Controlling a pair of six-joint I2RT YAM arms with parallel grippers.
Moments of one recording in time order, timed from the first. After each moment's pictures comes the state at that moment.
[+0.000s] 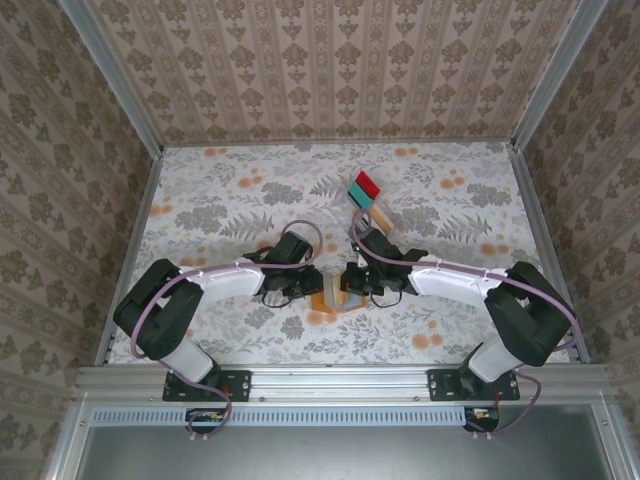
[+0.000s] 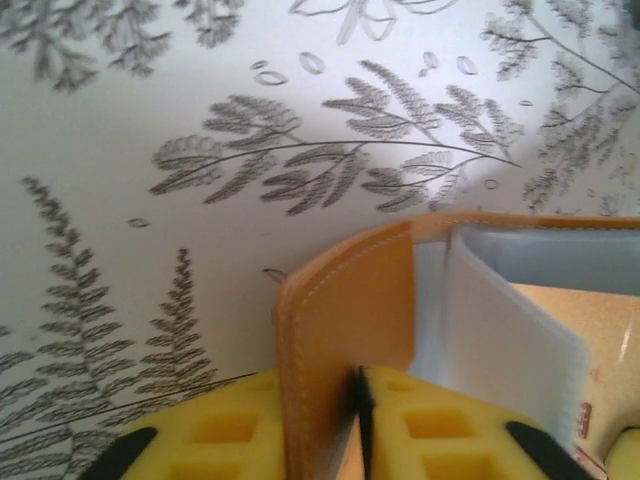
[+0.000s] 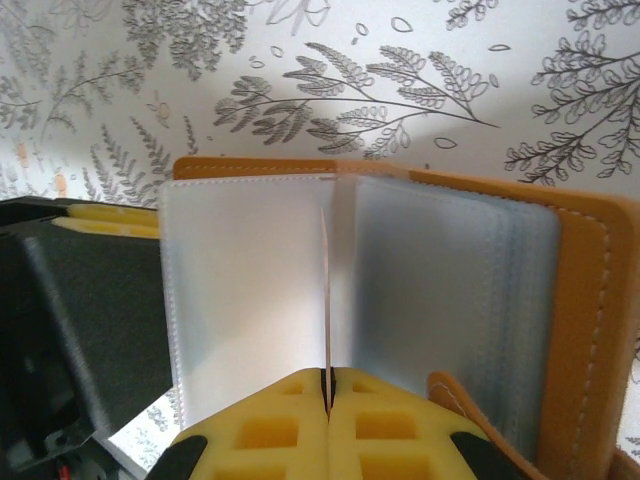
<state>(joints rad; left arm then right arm) -0.77 1.58 0.74 -0.21 0.26 -0.85 0.71 1.54 0.82 -0.26 -0.26 0.84</state>
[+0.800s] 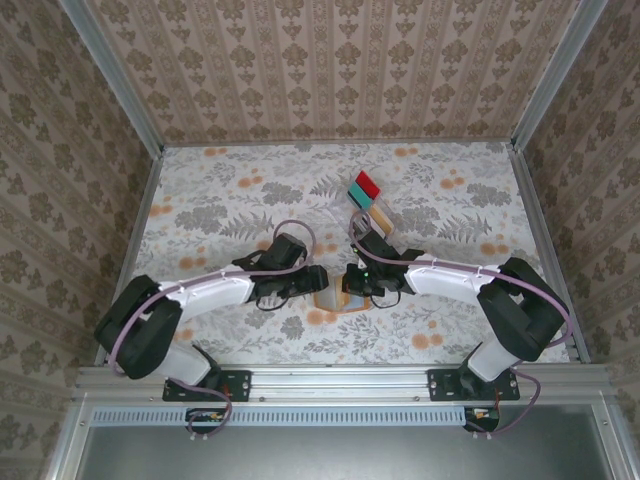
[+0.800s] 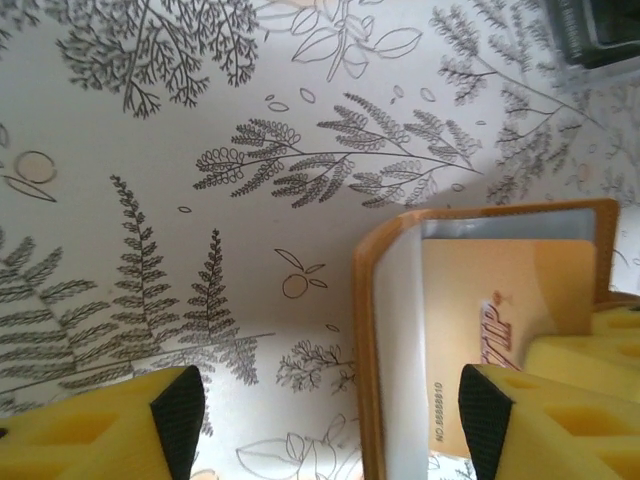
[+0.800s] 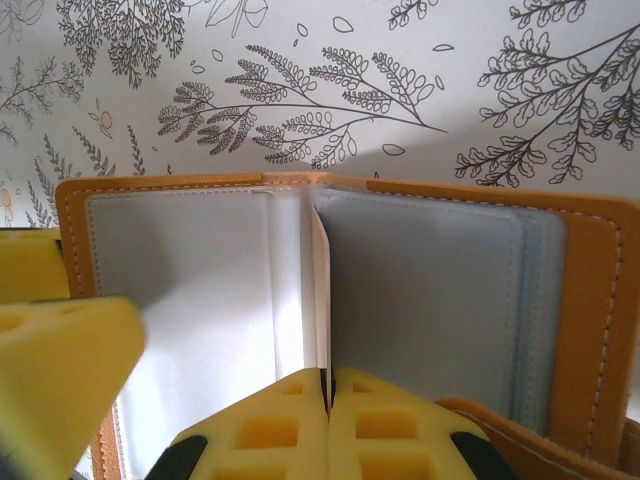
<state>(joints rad) -0.78 1.47 0.70 -0.22 0.19 -0.84 0.71 1.57 0.82 -0.27 -0.22 0.84</state>
